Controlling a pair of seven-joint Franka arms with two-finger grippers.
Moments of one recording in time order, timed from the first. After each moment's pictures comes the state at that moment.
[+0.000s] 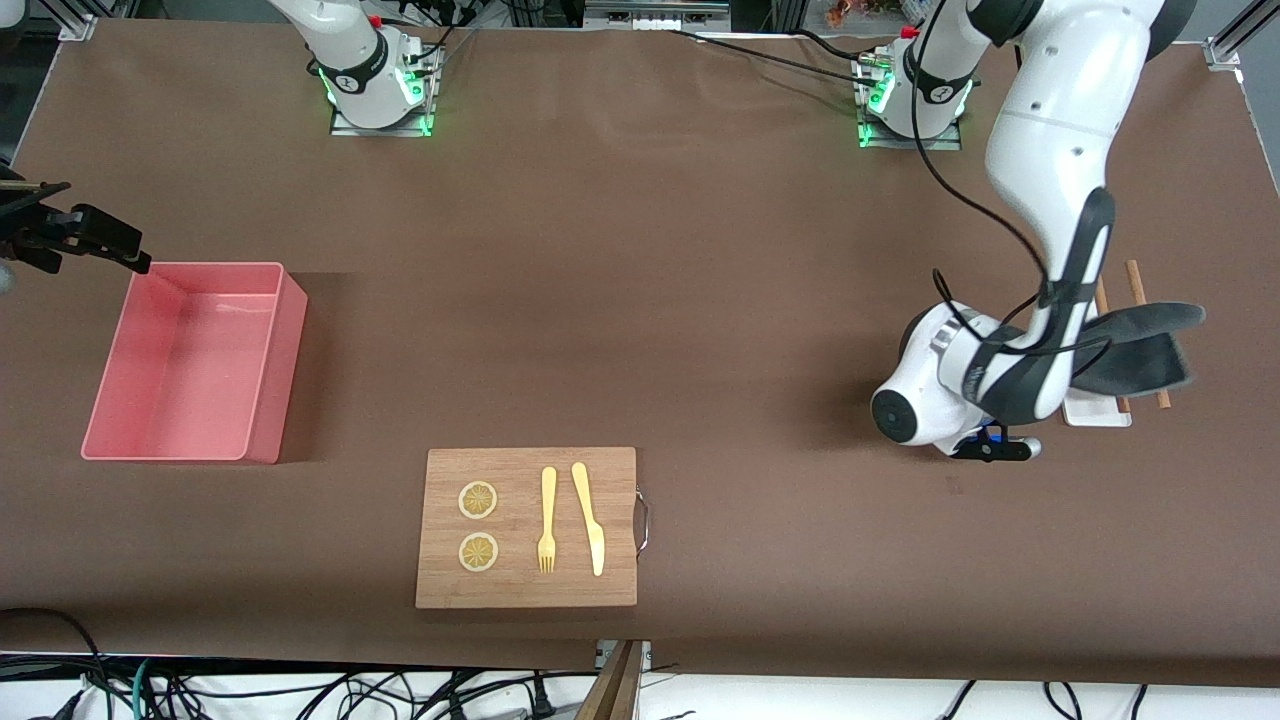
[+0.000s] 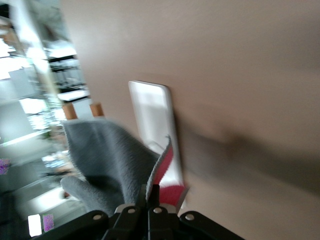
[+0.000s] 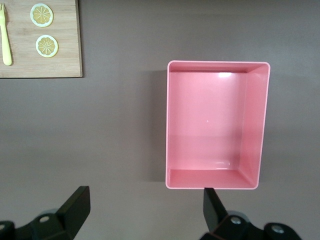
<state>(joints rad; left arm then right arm) -0.15 0.74 -0.10 -1.48 0.72 1.50 -0.53 -0.08 0.08 0.03 -1.53 -0.01 1.58 -0.05</state>
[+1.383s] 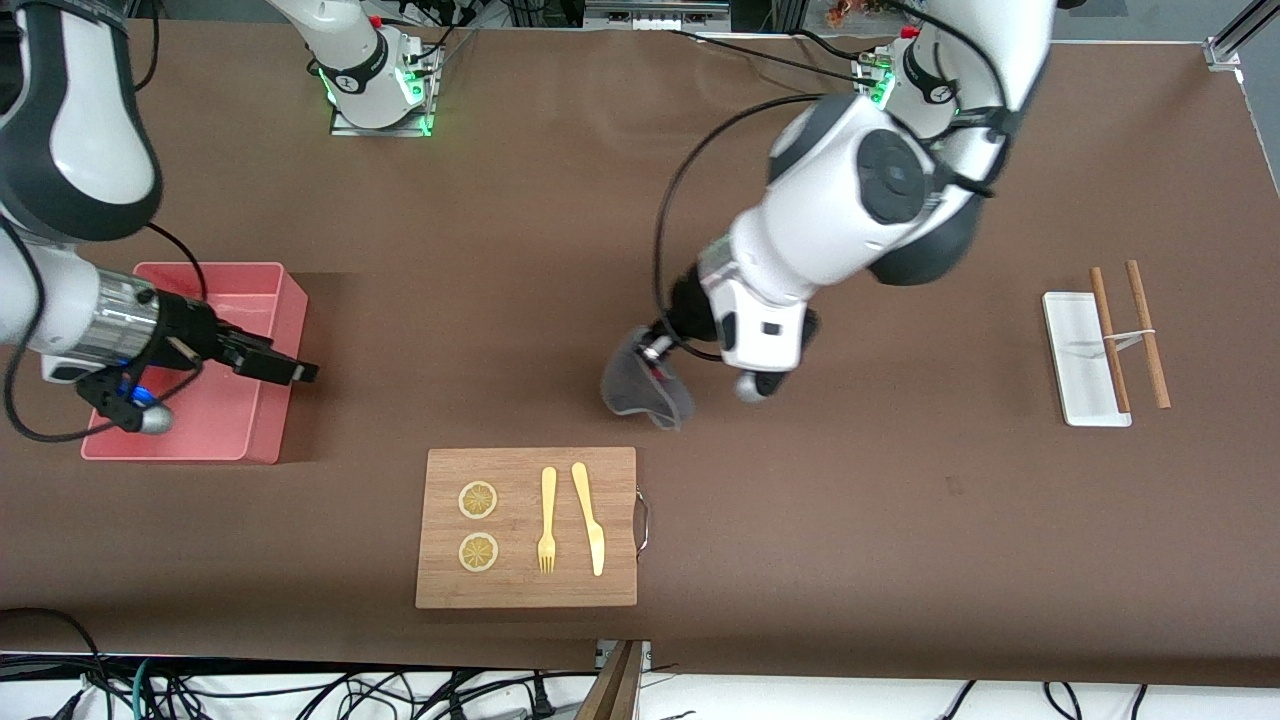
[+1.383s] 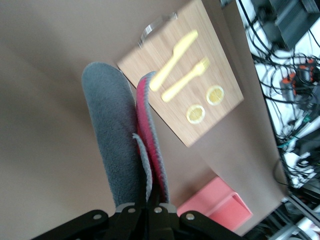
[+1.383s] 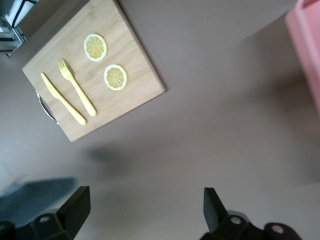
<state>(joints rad) -0.45 0.63 -0.26 -1.14 -0.31 2.15 -1.45 0.02 0.35 0.05 -1.53 0.39 1.83 0.46</state>
